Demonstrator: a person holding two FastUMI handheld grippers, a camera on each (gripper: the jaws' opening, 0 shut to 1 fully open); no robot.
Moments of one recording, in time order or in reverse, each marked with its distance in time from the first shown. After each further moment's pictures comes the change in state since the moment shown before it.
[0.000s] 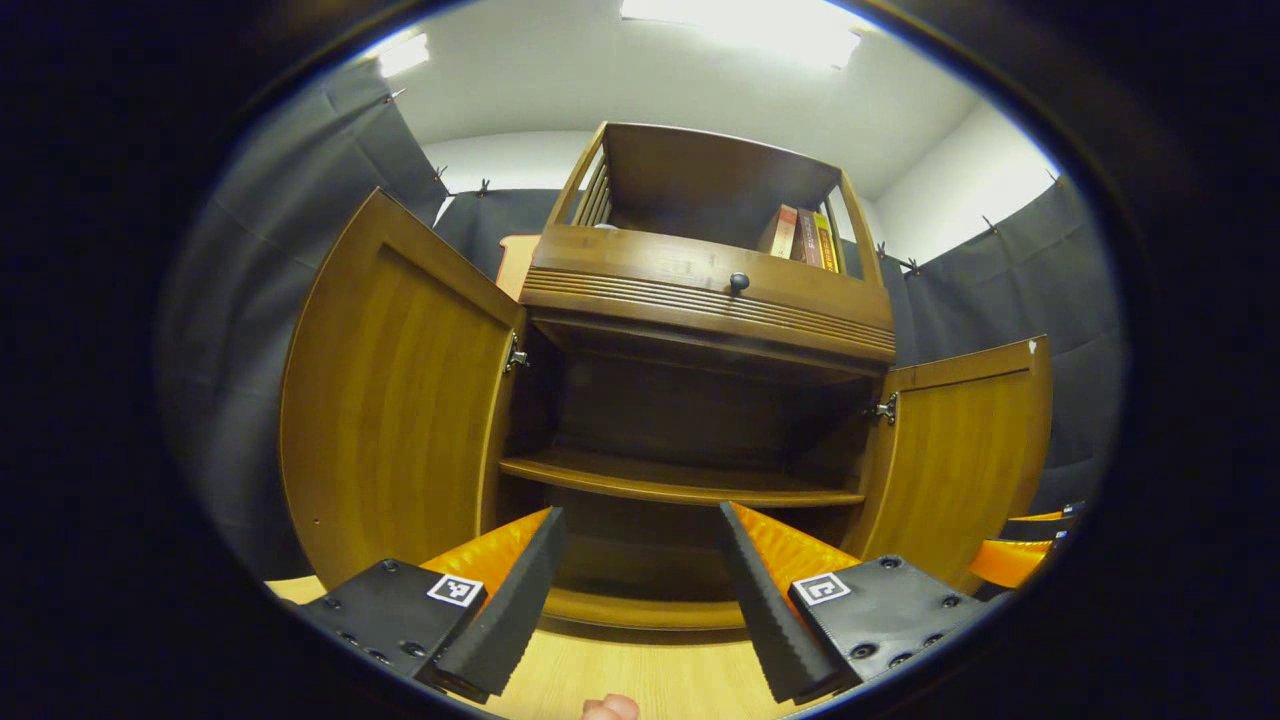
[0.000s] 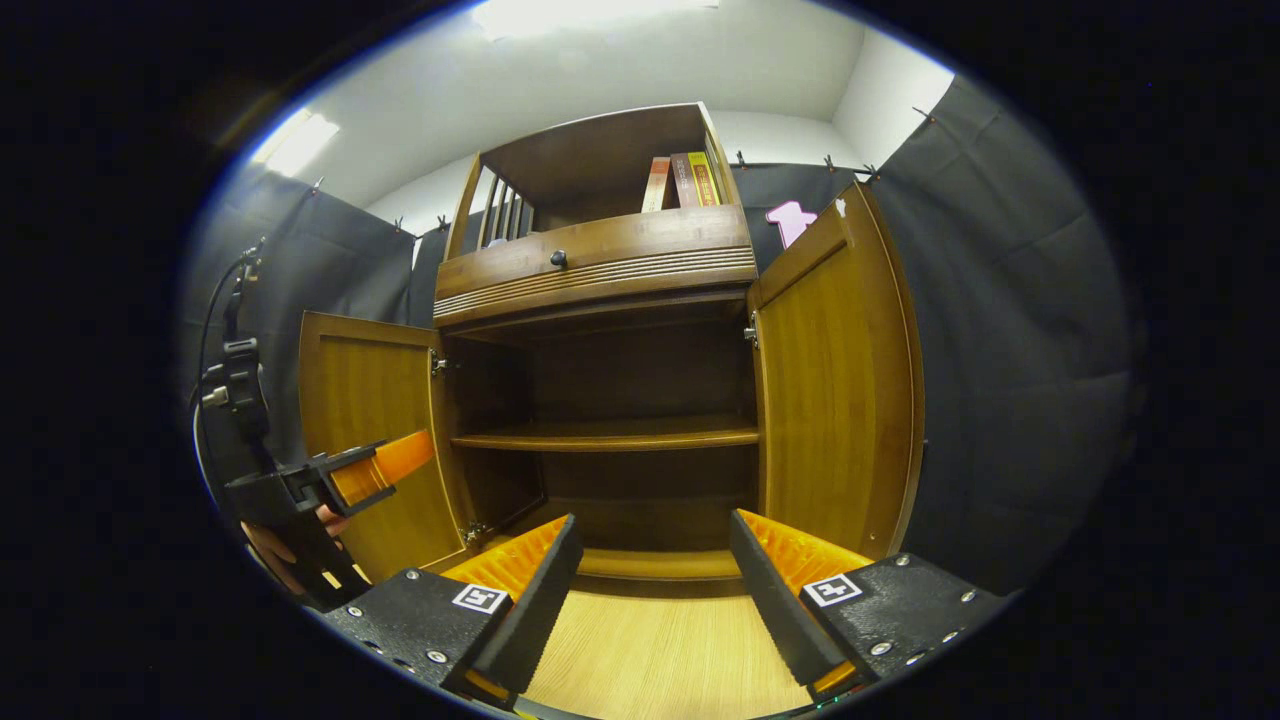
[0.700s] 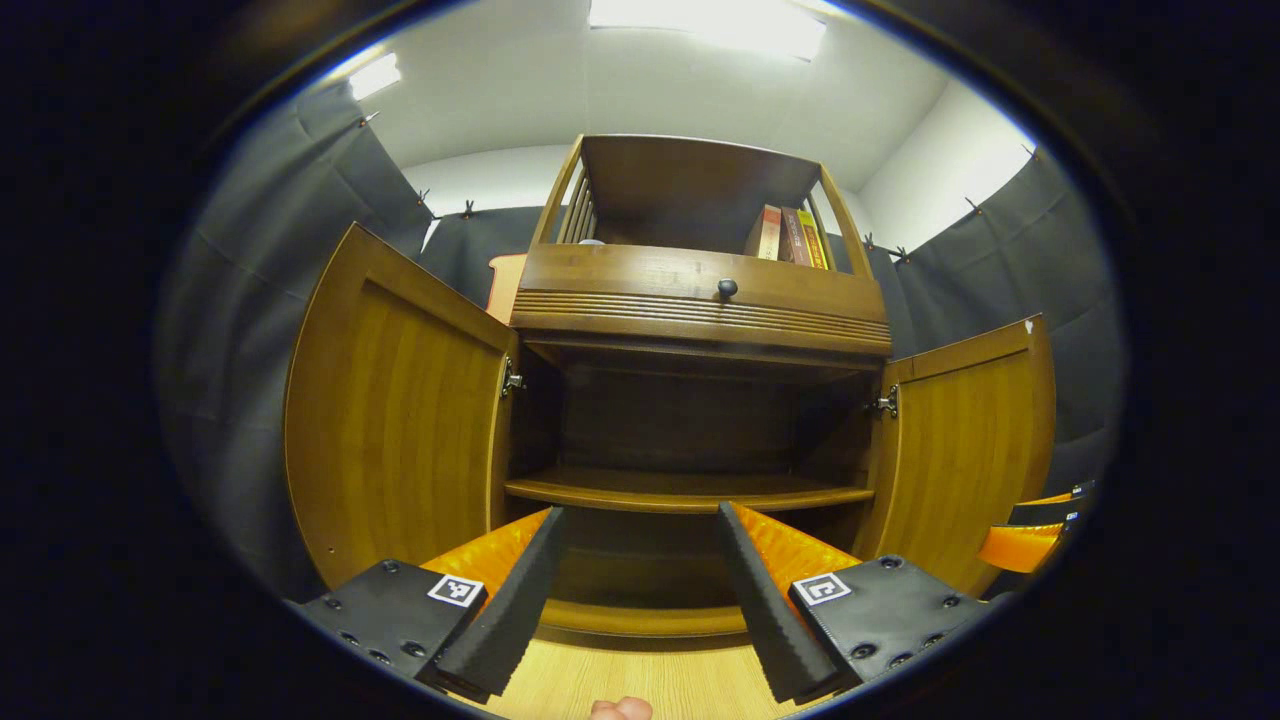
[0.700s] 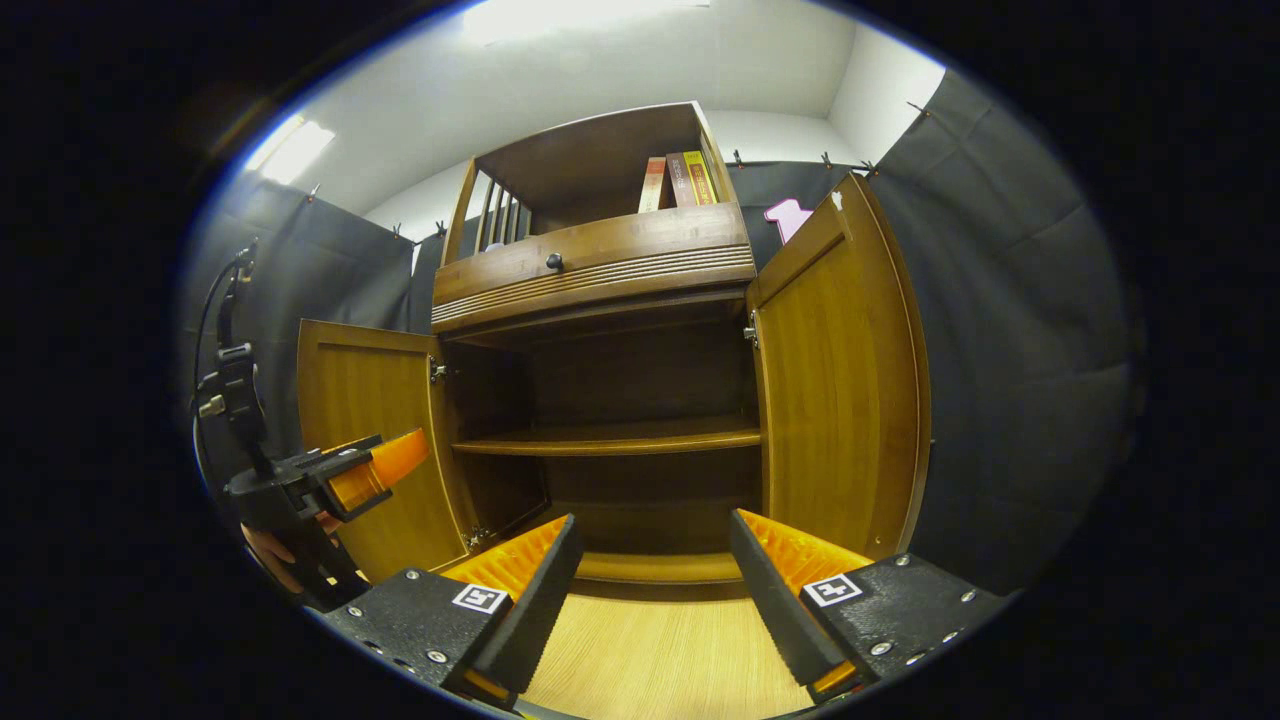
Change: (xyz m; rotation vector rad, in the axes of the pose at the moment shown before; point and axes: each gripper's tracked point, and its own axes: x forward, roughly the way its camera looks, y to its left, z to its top) left arm 0.004 -0.005 0.008 0.063 -0.034 -0.014; right arm 0.000 -0.002 -0.004 0.023 -0.005 0.011
